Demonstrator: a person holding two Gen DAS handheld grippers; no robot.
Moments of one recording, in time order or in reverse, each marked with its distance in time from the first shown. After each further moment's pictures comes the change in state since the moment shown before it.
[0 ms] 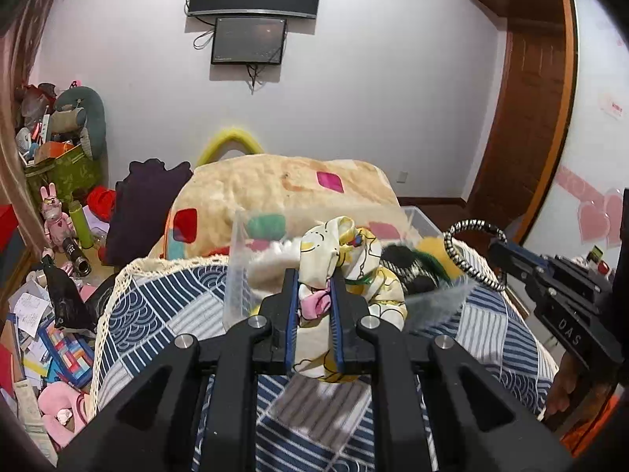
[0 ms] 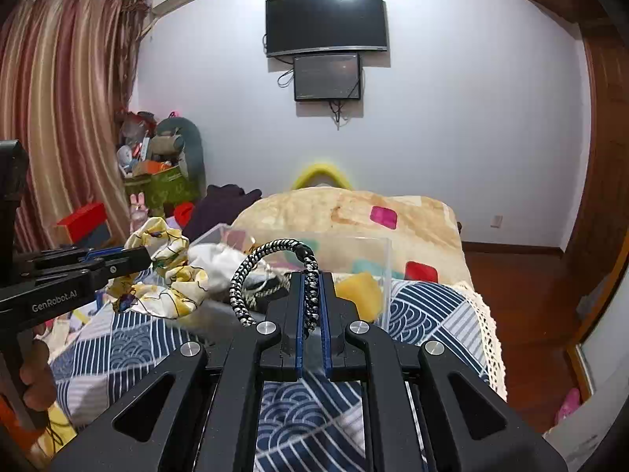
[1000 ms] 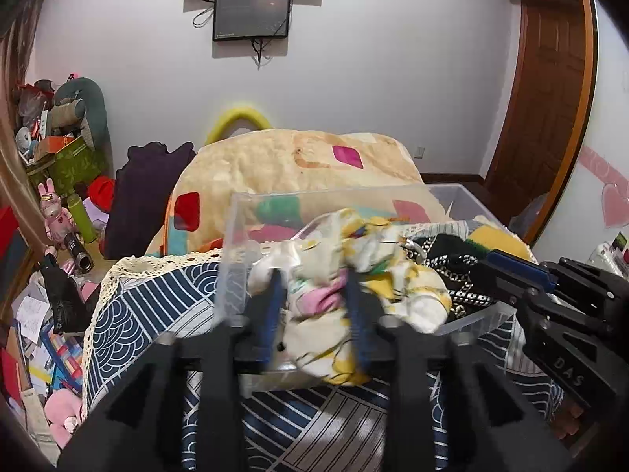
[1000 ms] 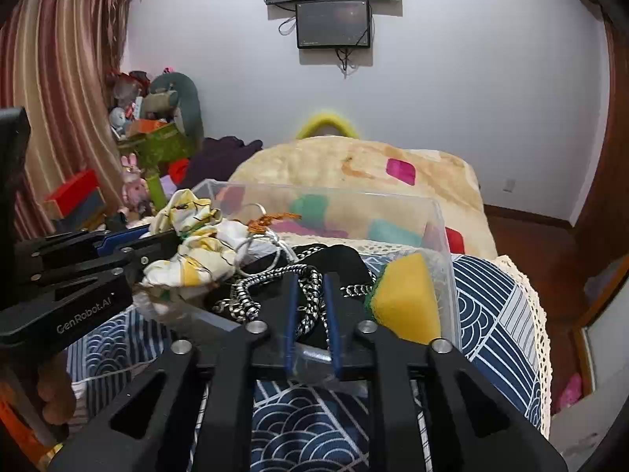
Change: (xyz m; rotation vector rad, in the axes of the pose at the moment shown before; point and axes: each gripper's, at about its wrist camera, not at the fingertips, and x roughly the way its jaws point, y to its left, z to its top) left arm 0.081 0.008 0.004 0.025 0.092 0.060; right arm 0.061 0.010 -0.002 0.001 0.186 0.028
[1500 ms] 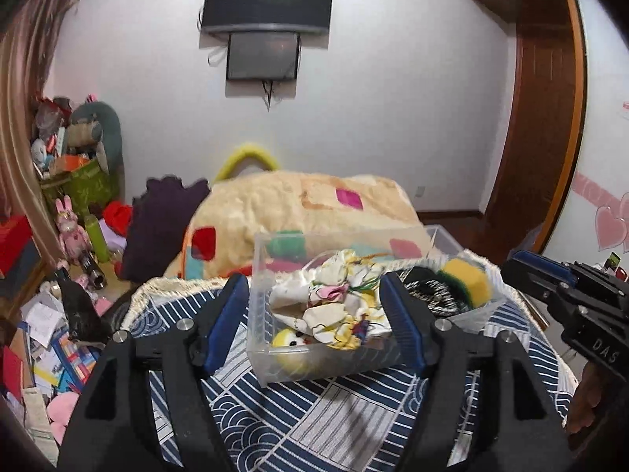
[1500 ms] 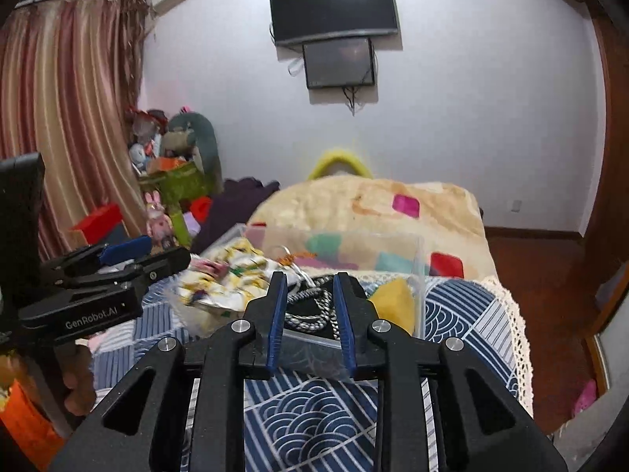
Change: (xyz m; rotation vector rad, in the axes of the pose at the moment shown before) left arm -0.067 0.006 -0.001 -0.028 -0.135 0.011; right arm -0.064 -0.004 0.003 0.021 -0.153 0.059
